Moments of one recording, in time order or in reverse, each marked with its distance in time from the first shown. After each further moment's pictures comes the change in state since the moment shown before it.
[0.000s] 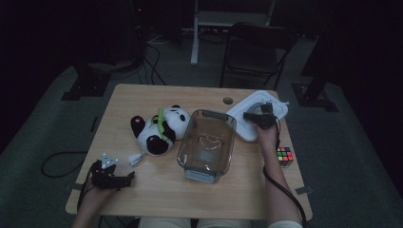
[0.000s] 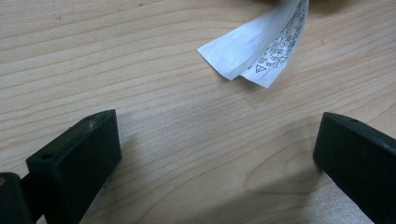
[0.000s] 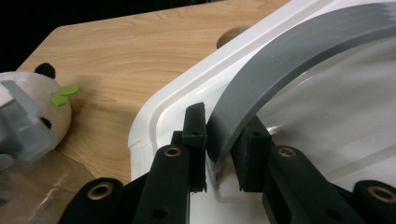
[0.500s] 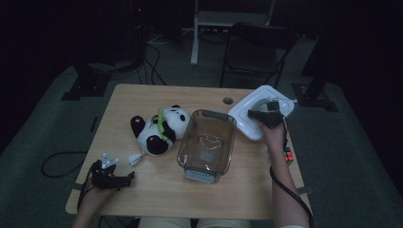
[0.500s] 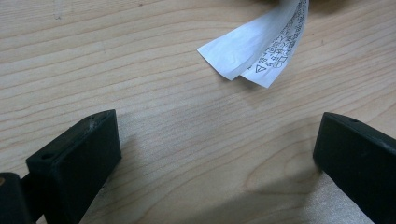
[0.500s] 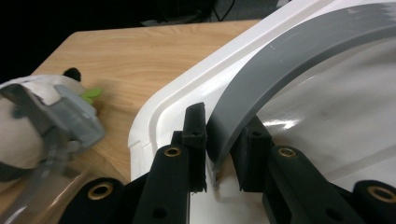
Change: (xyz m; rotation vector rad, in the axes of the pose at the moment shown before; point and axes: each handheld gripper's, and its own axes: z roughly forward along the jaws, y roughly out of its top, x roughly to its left) left arm 0.000 0.000 0.000 0.000 0.000 0.000; right arm 0.010 0.012 -0.037 -0.032 0.016 -0.055
